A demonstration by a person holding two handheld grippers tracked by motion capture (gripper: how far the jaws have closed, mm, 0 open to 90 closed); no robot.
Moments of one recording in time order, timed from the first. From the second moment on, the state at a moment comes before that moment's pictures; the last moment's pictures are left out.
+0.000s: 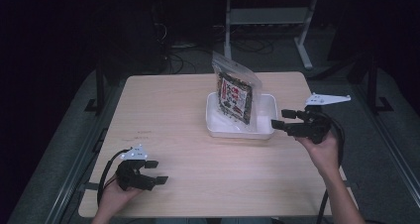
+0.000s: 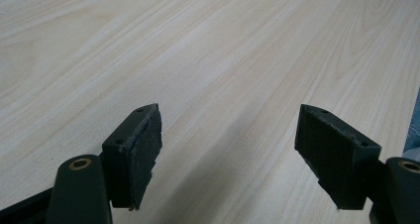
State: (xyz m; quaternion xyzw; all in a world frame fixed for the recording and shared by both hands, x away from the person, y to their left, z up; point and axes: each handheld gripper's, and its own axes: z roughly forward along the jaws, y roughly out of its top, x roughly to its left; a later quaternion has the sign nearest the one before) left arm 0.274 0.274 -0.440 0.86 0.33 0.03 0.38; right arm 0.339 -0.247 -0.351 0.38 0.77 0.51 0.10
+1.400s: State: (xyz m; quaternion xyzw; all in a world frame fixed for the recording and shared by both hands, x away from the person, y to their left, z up) left arm 0.273 0.270 -0.441 0.87 0.33 0.03 0.38; right arm 0.291 -0.268 -0.408 0.40 0.77 0.49 0.05
